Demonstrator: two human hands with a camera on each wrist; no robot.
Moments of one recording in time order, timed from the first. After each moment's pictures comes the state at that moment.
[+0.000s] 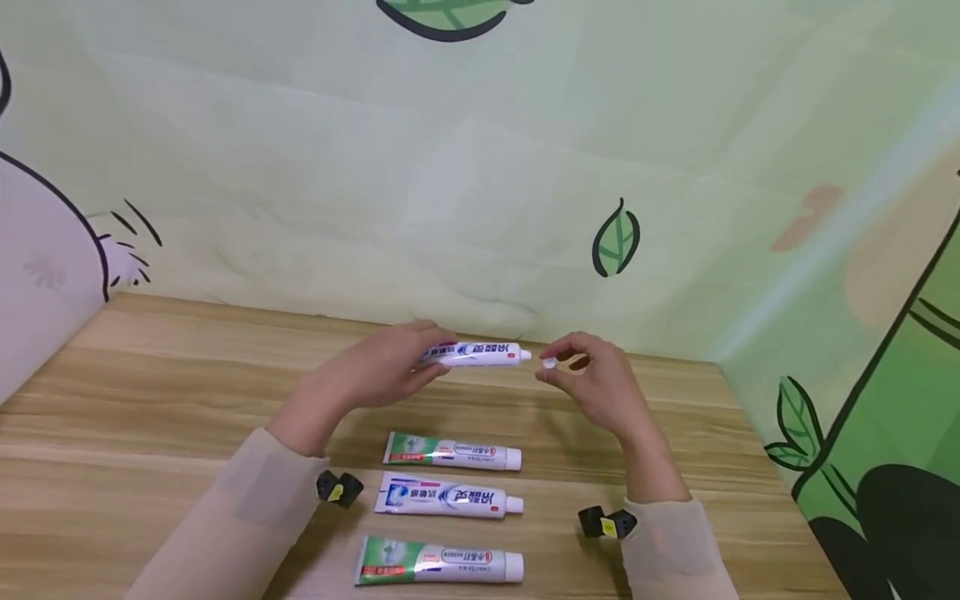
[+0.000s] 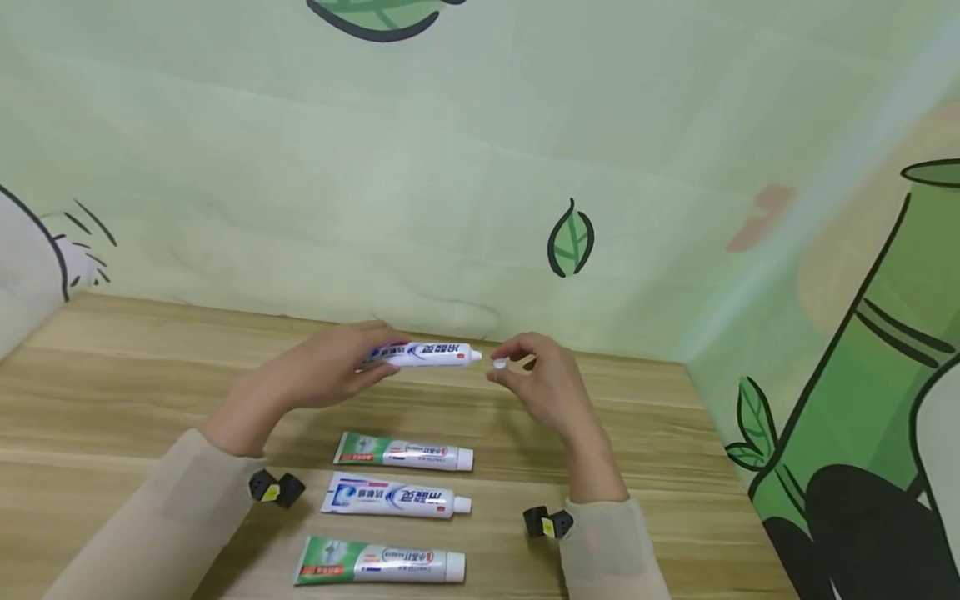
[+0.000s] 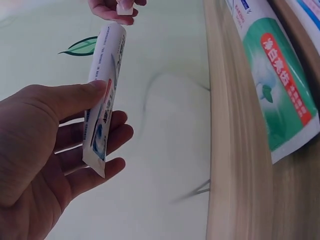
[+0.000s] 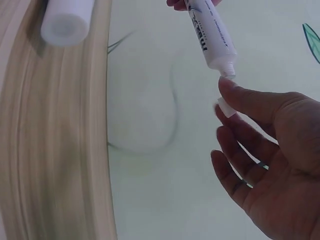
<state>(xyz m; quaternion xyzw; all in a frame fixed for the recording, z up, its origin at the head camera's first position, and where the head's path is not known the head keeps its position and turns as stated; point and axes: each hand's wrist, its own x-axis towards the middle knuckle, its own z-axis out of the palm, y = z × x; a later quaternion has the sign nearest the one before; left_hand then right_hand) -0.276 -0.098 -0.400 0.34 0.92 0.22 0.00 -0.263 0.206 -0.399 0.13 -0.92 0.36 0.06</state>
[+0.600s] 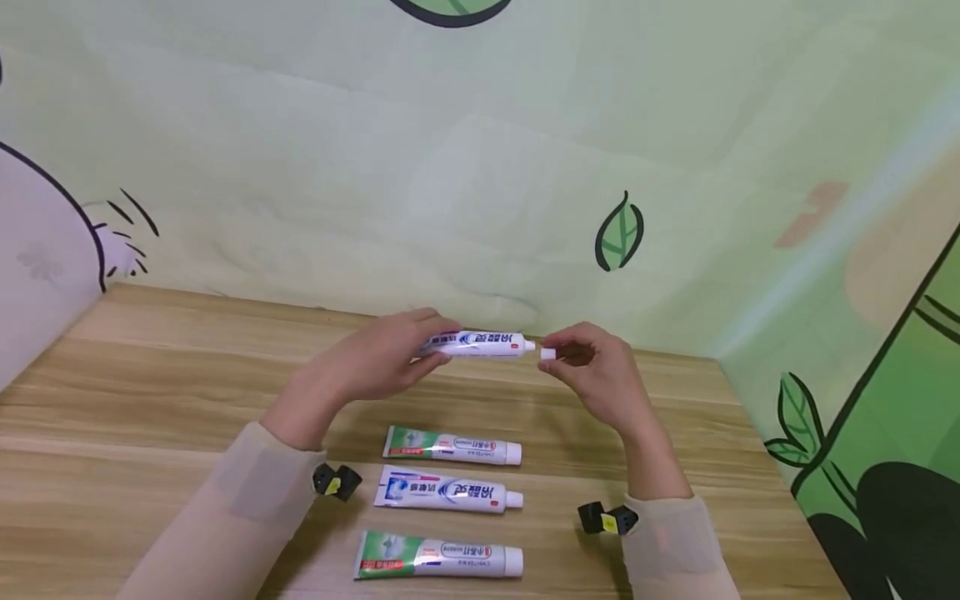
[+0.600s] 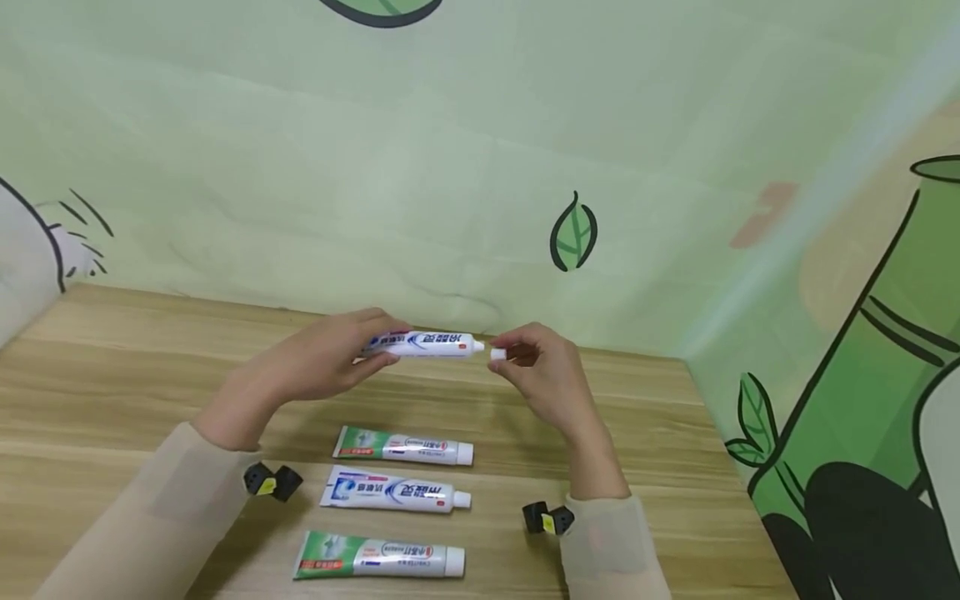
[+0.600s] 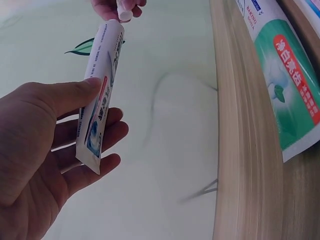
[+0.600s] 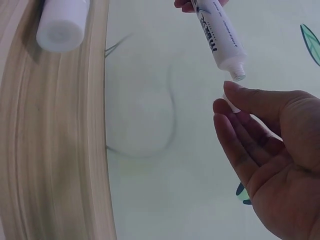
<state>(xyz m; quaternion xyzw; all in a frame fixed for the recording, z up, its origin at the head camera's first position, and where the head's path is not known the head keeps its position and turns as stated) -0.272 -0.101 -0.393 0.34 0.91 0.23 -0.02 -0.259 0.205 -0.397 0.14 -0.90 0.41 0.07</state>
